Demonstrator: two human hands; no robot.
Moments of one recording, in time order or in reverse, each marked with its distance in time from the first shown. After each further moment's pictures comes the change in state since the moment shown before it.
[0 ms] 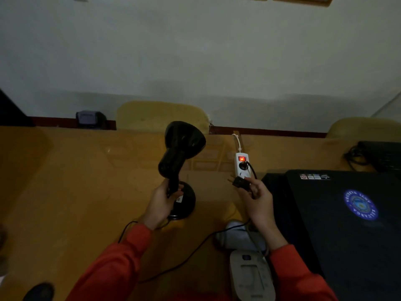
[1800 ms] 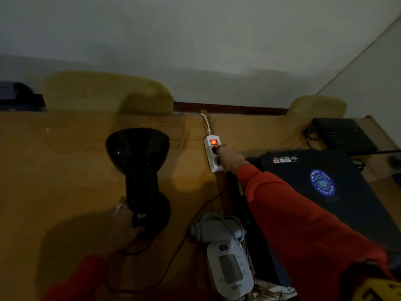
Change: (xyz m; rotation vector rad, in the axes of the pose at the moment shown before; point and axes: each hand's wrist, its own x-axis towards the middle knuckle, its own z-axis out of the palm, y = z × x) left_hand 0.010 -0.129 0.016 0.683 -0.384 -0.198; right_hand 0.149 0.017 0.007 -1.449 -0.530 0.011
